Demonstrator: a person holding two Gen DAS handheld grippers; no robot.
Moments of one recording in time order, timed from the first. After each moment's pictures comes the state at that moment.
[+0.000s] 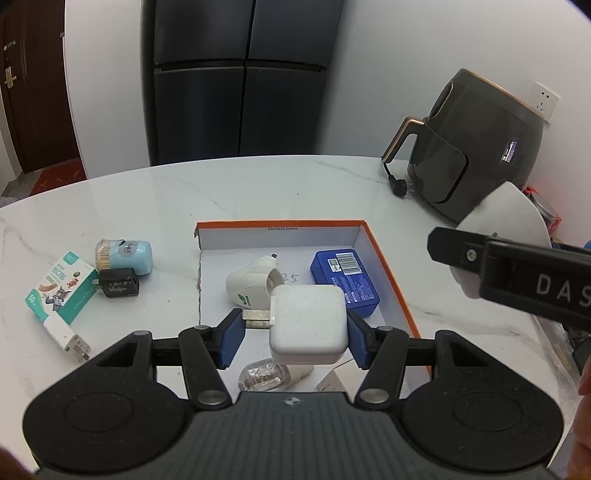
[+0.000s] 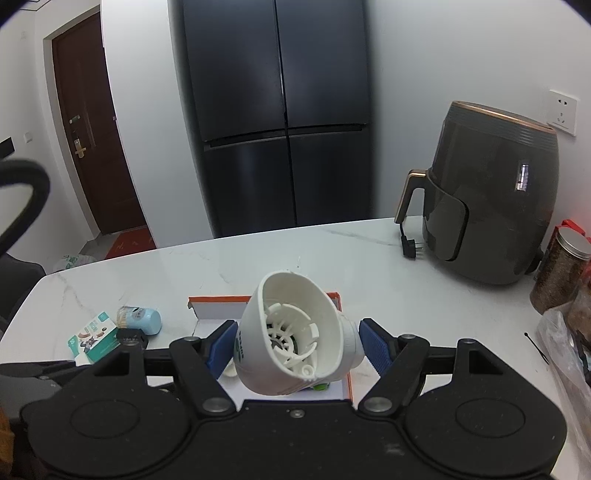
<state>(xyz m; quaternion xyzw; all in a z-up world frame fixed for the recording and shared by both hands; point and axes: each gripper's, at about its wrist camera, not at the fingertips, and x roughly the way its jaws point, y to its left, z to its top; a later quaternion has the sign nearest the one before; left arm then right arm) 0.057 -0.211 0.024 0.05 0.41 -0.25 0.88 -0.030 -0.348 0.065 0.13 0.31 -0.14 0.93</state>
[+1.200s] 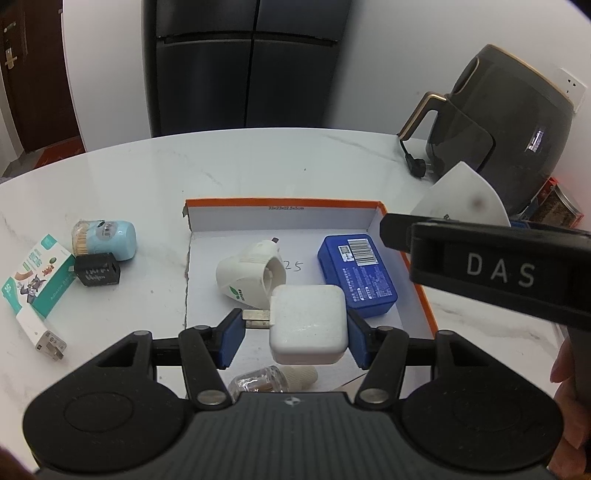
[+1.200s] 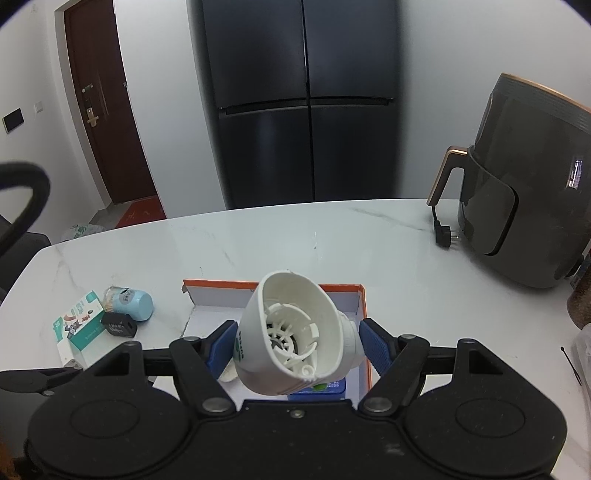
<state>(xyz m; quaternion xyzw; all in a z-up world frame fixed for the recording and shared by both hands) 0.087 -0.231 -0.005 0.05 0.45 -0.24 0.86 0.027 -0.360 0.027 0.11 0.35 -0.10 0.92</state>
